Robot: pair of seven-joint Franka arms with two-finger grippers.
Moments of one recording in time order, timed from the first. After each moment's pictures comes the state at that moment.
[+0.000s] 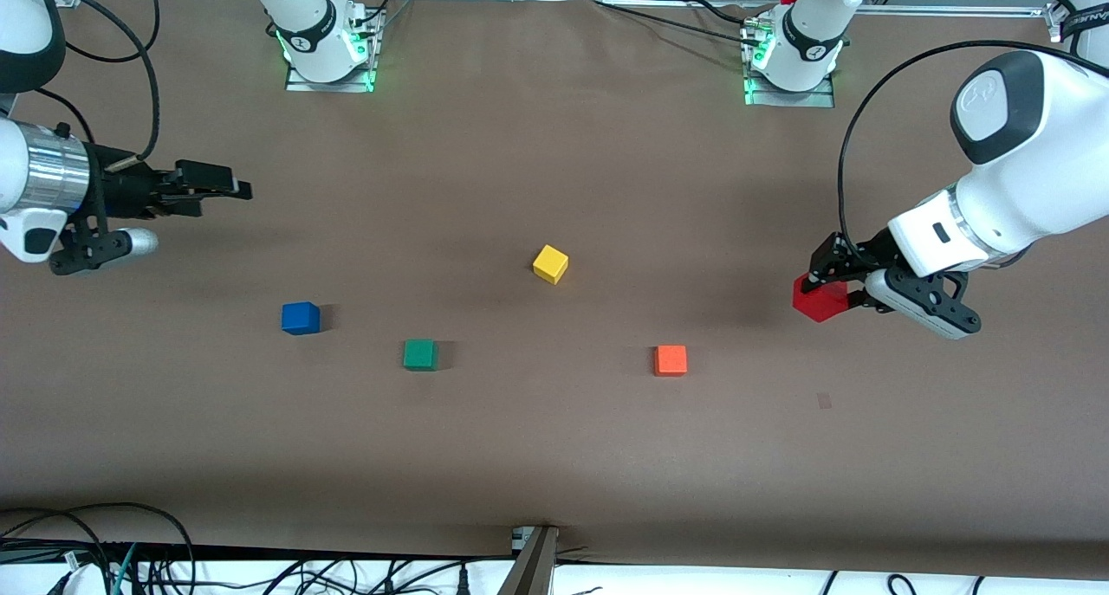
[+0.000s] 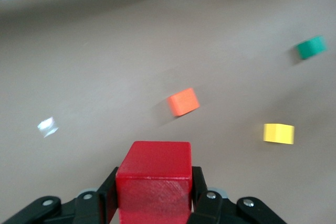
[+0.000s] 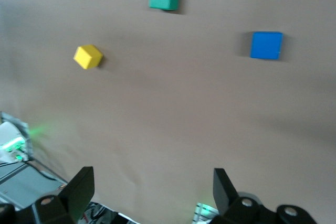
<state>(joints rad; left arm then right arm) 0.20 0.23 -0.35 -1.68 -0.33 2.02 0.43 0.00 0.24 0.01 -1.46 0.38 1.40 -0.14</state>
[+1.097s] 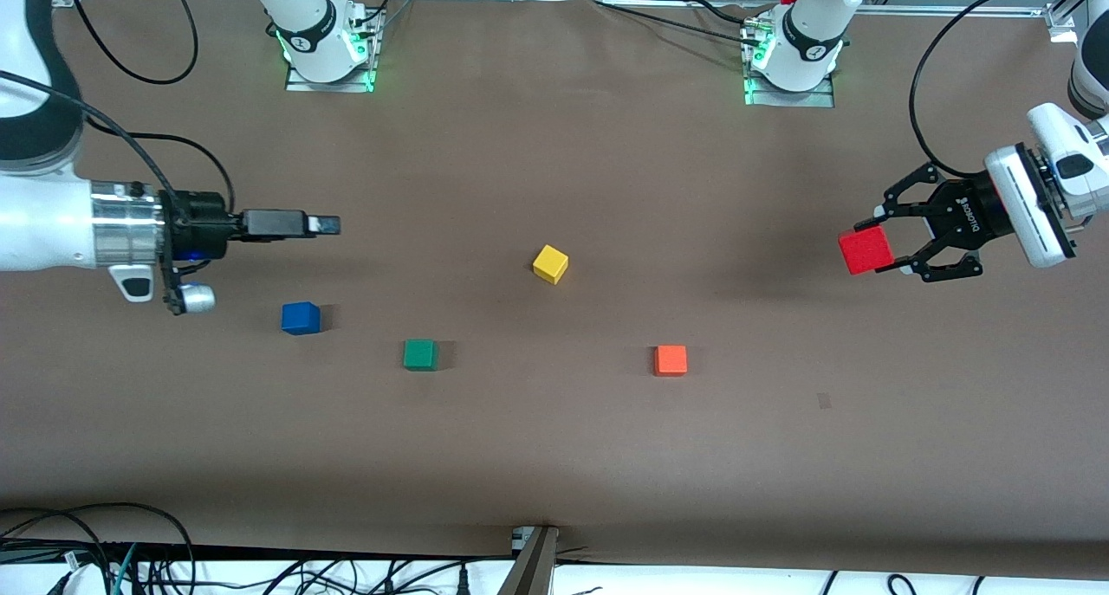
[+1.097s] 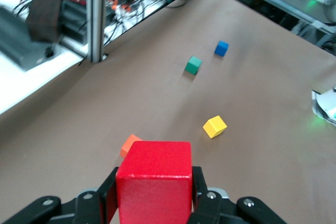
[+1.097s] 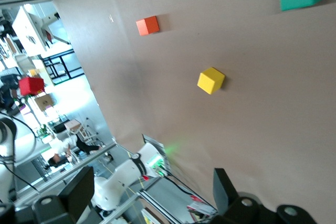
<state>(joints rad) 0.21 0.05 -0.09 -1.86 -0.88 1.84 1.42 0.07 0.35 0.01 -1.46 0.90 1.55 0.15</state>
